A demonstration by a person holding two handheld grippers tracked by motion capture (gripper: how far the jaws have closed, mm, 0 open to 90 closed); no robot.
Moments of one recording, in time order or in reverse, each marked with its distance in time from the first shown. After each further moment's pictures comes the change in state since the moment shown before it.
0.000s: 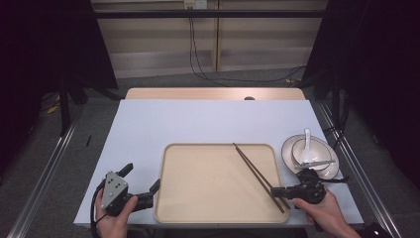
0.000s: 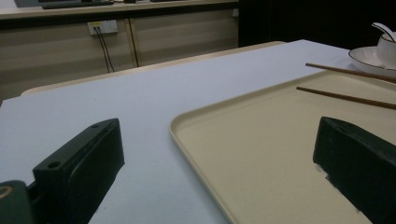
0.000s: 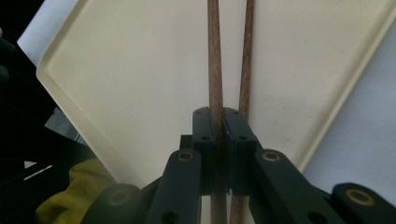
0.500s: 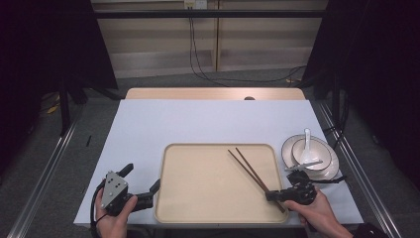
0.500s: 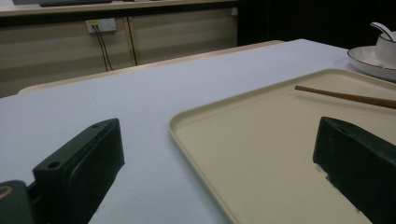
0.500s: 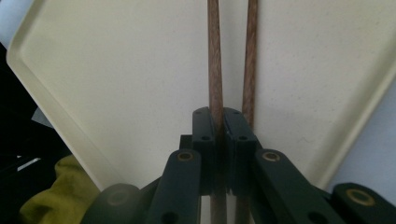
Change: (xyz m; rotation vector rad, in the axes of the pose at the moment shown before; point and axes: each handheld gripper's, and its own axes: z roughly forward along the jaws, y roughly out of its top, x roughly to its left) left arm 0.001 -0.001 0.000 0.003 0.003 -0.010; right arm 0.002 0.000 0.023 0.082 -0.031 0.024
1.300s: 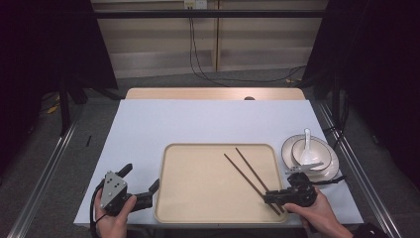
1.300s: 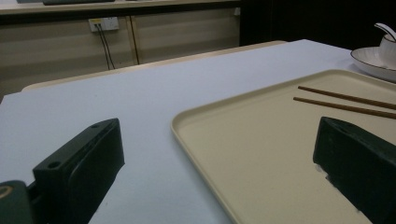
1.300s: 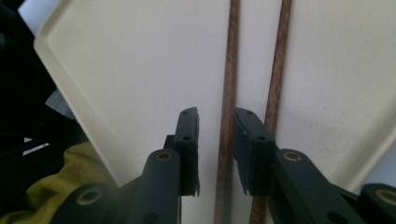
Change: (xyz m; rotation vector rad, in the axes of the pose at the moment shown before) left arm 0.001 0.000 0.000 0.001 0.000 -0.006; right arm 0.001 -0.003 -0.005 -0.050 0.073 -0.130
